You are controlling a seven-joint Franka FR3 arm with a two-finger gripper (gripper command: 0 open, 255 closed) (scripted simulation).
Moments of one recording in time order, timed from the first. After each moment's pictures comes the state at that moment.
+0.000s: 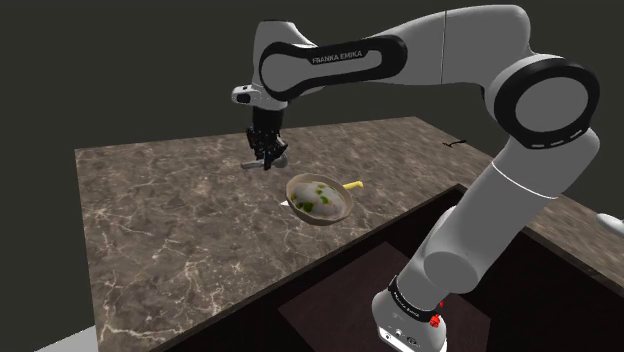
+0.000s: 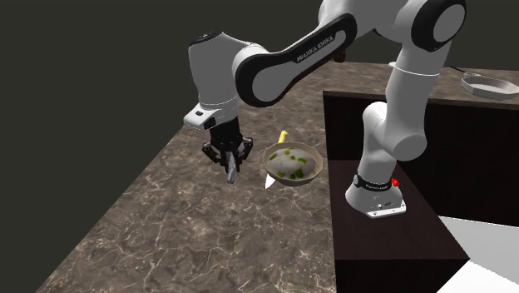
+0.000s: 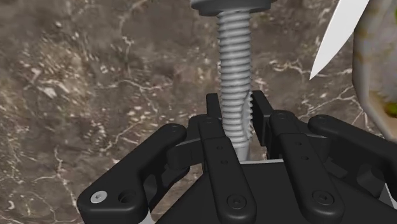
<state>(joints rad) 0.05 -0.04 0.20 -2.04 0.04 1.92 -1.39</state>
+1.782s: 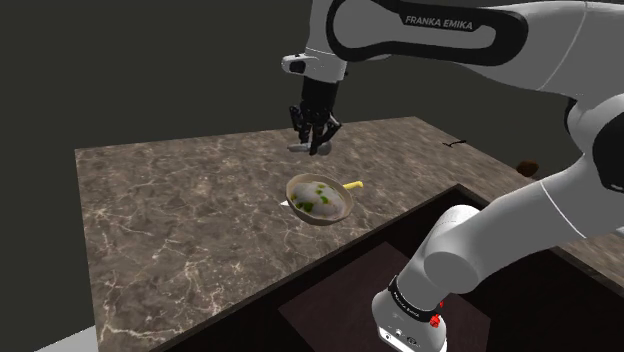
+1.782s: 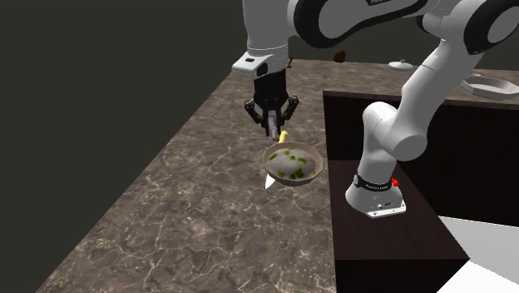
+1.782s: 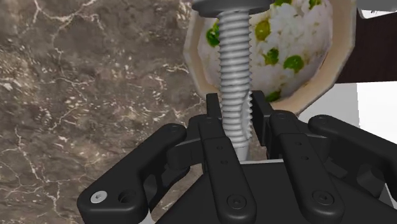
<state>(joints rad) 0.05 -0.43 0.16 -2.17 0.09 1.65 -1.44</state>
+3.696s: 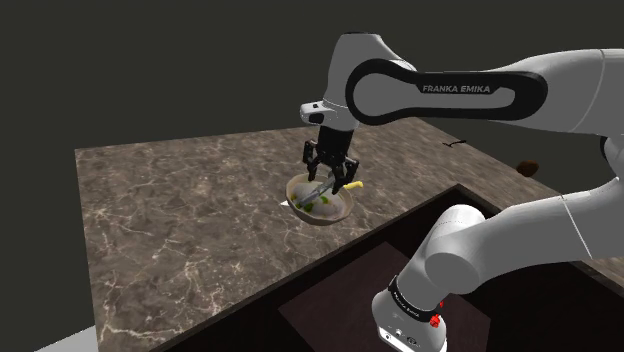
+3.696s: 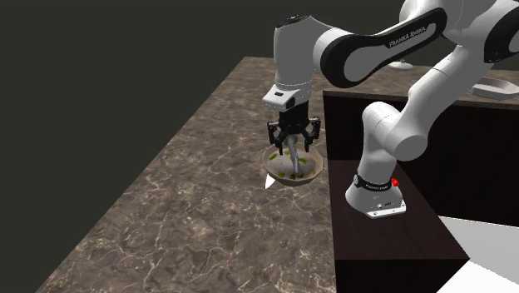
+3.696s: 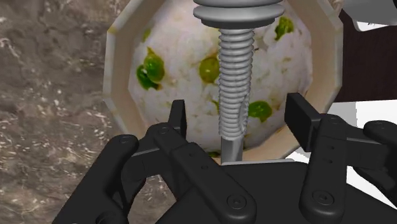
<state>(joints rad) 0.07 -0.64 0.16 -2.53 0.12 1.81 -1.47</state>
